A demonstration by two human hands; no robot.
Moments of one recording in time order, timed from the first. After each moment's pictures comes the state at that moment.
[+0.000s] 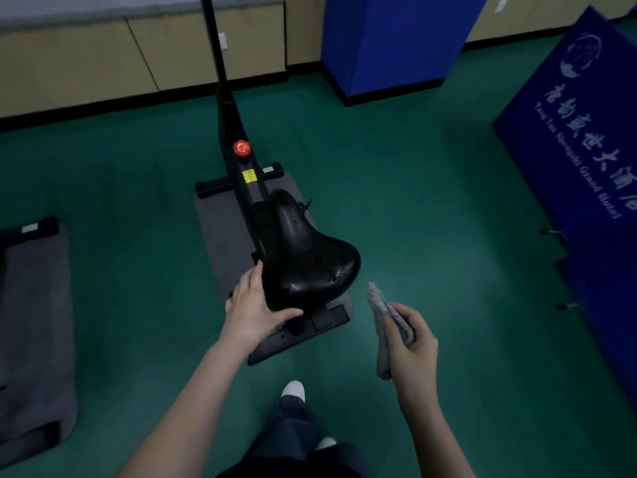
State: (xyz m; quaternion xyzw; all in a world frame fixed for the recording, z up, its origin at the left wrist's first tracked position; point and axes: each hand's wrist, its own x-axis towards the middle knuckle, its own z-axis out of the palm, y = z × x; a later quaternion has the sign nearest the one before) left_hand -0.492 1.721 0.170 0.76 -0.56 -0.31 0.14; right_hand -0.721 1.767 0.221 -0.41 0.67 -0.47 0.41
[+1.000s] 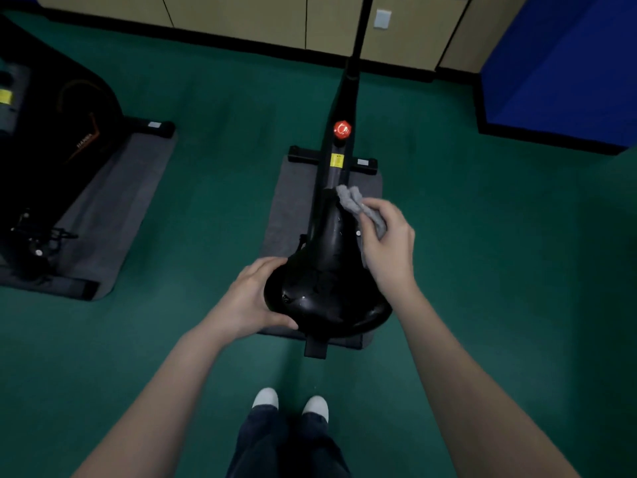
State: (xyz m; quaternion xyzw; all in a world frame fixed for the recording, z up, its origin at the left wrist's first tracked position) left_hand -0.505 1.714 0.159 0.77 -0.46 -0.35 0.28; right_hand -0.647 1.541 0.200 -0.76 0.42 -0.32 0.38
